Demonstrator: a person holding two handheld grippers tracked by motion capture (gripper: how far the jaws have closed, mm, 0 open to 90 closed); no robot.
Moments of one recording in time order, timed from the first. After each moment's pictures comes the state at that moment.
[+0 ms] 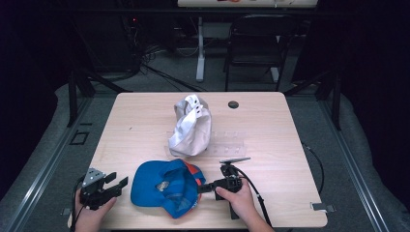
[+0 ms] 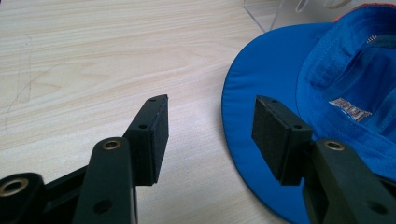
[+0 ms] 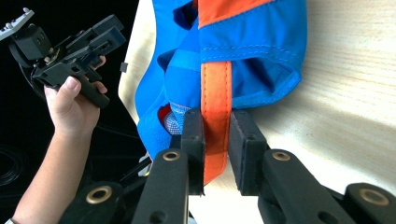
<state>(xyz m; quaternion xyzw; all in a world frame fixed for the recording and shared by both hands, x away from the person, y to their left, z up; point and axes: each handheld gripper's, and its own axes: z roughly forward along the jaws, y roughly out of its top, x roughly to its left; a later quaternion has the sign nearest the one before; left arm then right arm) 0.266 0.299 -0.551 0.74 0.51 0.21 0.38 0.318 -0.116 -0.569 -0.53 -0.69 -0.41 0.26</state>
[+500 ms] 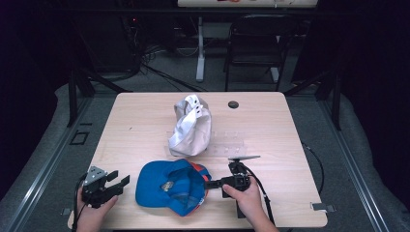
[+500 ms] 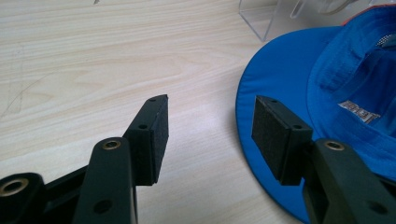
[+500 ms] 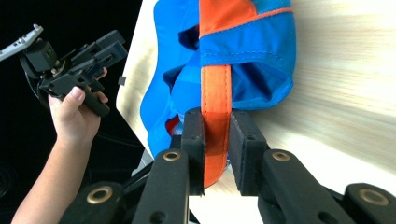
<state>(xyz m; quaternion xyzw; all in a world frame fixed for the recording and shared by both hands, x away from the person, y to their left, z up) 0.272 0.293 -0.550 0.74 0.51 0.21 0.39 0.314 -0.137 -0.549 -0.55 -0.69 -0.42 0.23</state>
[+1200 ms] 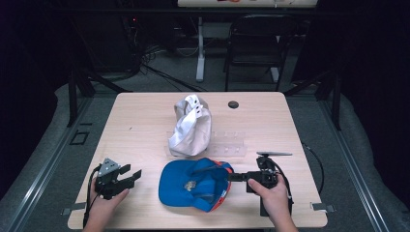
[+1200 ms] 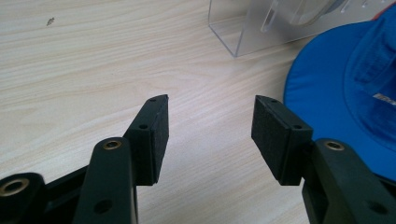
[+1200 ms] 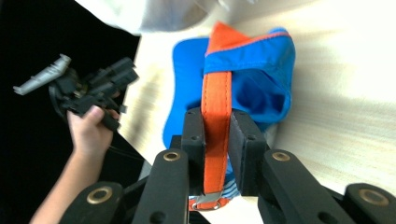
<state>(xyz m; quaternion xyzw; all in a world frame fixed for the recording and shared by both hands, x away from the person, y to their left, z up) 0.295 0.269 -0.549 0.76 0.48 0.19 0.40 0.301 -0.202 -0.508 -0.59 -0.64 -0.45 0.19</state>
